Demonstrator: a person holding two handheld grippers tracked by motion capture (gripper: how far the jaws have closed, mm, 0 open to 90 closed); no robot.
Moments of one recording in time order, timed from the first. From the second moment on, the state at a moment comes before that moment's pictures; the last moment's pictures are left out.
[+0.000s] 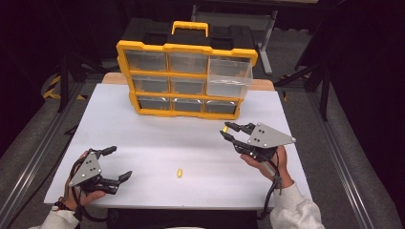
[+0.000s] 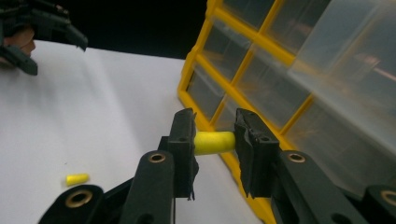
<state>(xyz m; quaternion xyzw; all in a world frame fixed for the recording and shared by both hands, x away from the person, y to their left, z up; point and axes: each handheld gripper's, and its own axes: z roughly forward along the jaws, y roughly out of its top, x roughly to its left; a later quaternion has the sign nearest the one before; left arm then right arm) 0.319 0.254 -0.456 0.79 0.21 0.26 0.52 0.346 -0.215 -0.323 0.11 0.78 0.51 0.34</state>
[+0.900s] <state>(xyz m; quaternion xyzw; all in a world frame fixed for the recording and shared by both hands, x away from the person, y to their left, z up) 0.319 0.254 -0.456 0.79 0.21 0.26 0.52 0.366 -0.228 -0.236 0.13 0.71 0.51 0.47</state>
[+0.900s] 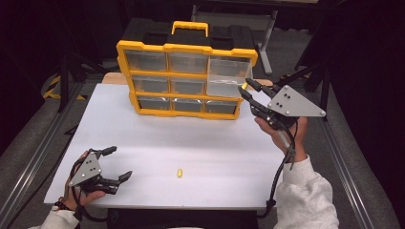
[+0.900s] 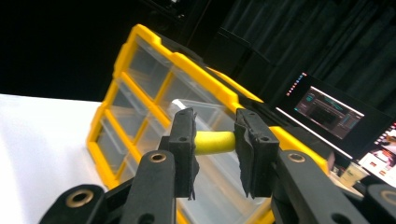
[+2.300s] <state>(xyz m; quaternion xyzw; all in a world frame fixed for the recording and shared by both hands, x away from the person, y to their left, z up) 0.320 0.255 -0.457 0.79 0.21 0.26 0.52 0.448 -0.220 -0.228 0.24 0.71 0.49 0.44</state>
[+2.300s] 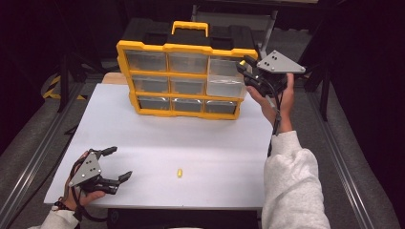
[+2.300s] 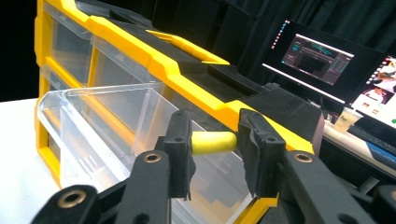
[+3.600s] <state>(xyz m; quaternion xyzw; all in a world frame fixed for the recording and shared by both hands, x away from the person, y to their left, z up) 0.320 0.254 -0.457 0.79 0.21 0.26 0.51 0.358 -0.212 -0.259 0.16 0.69 0.55 0.44</state>
